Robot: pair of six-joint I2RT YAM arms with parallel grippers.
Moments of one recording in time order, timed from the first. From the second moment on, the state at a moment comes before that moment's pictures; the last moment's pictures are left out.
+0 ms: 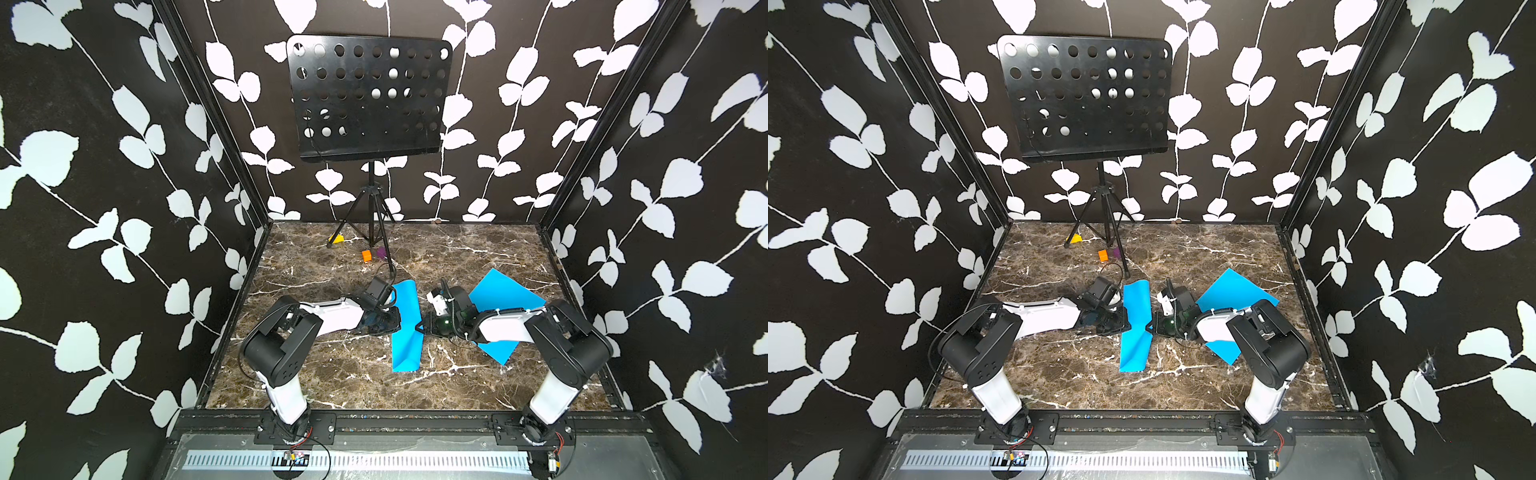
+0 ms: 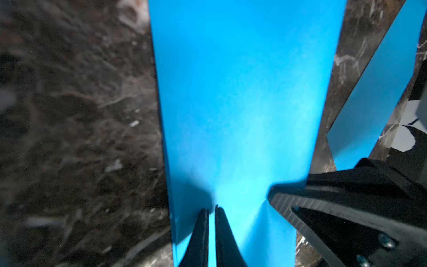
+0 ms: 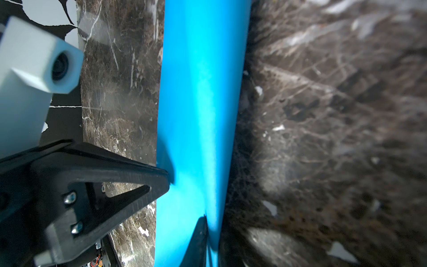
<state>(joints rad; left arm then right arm) -0.67 1.73 0.89 -0.24 0.33 -0.76 0.61 1.74 0.69 0.18 -0.47 0.71</state>
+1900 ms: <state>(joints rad) -0.67 1.75 0.88 -0.18 0.29 -0.75 0.76 1.56 0.50 0.31 -0.39 1.07</state>
